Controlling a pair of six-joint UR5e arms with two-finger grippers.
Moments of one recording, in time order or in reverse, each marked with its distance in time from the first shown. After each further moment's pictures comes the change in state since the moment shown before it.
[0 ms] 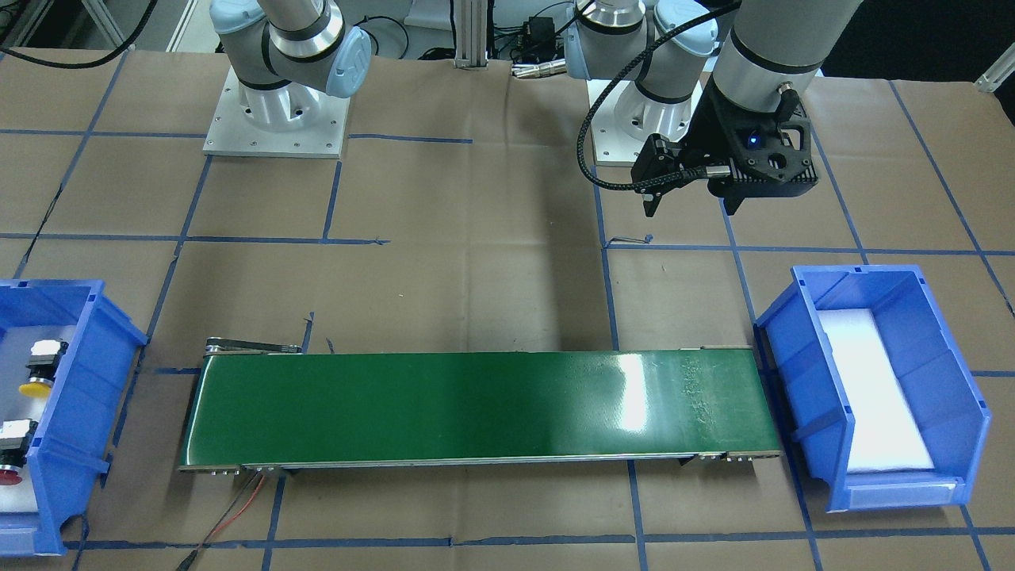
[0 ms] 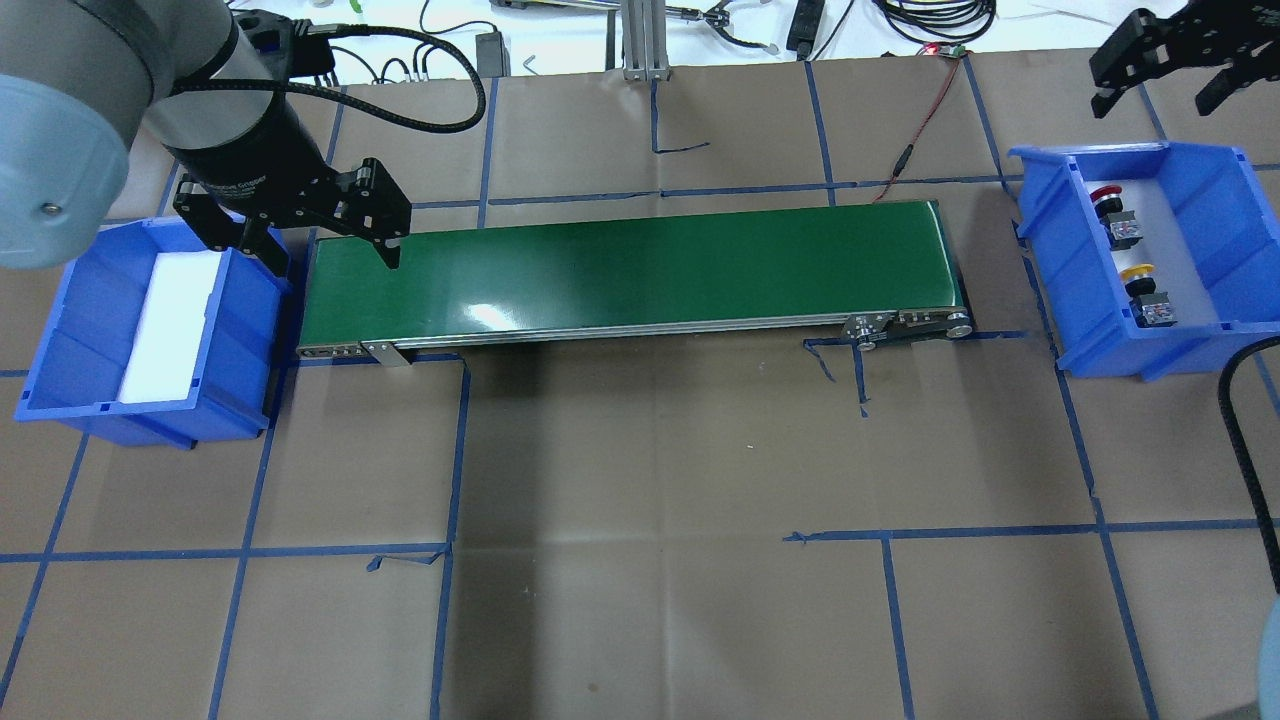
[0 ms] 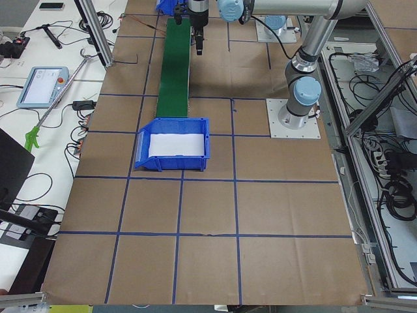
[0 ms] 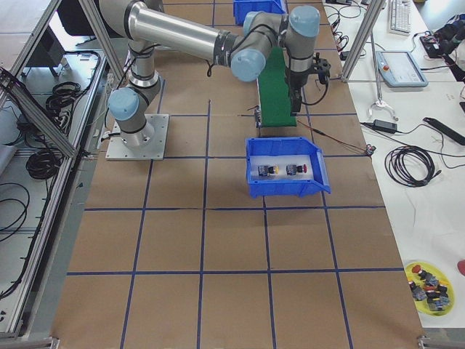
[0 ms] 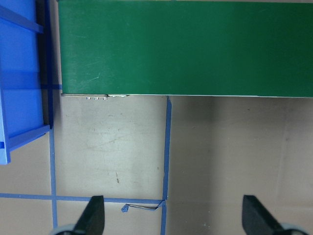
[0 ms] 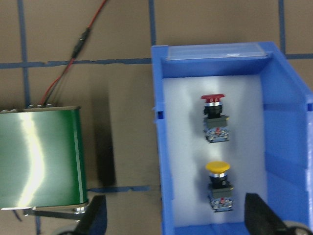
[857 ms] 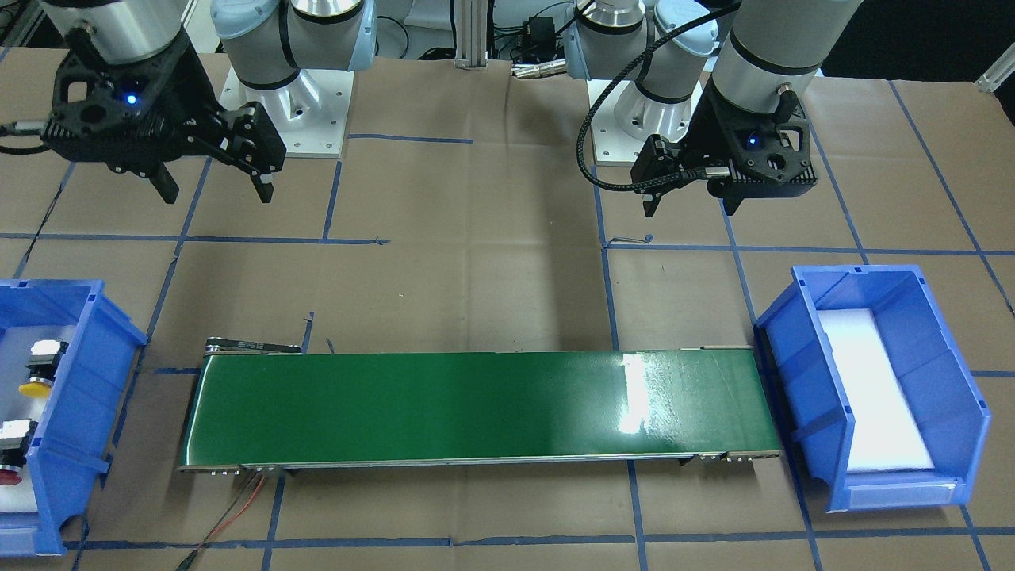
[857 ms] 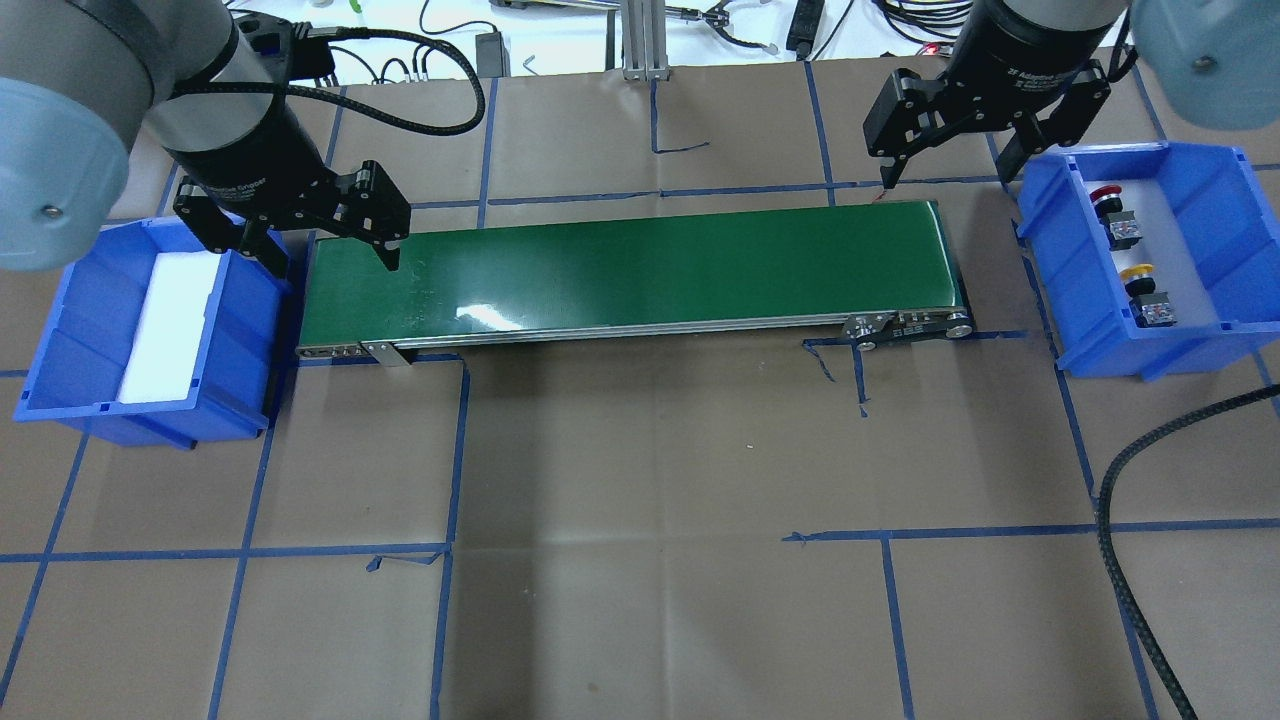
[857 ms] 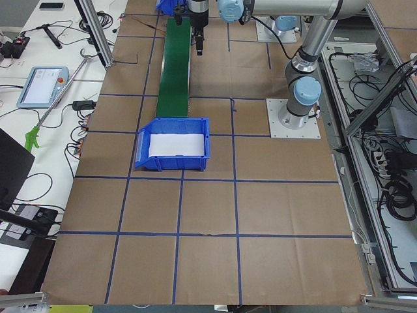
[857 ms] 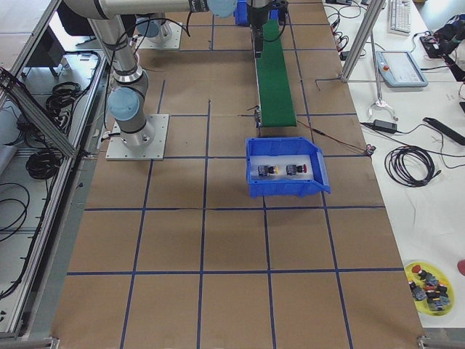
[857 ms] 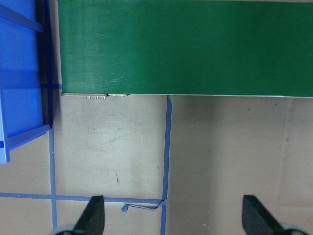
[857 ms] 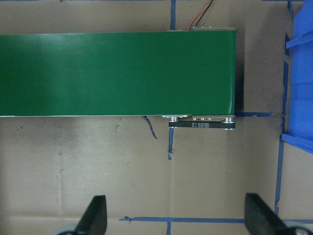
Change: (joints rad) left arm 0.001 0.000 -0.004 0.001 0.000 0.003; right arm 0.282 -0.231 0.130 0.087 -0.001 0.223
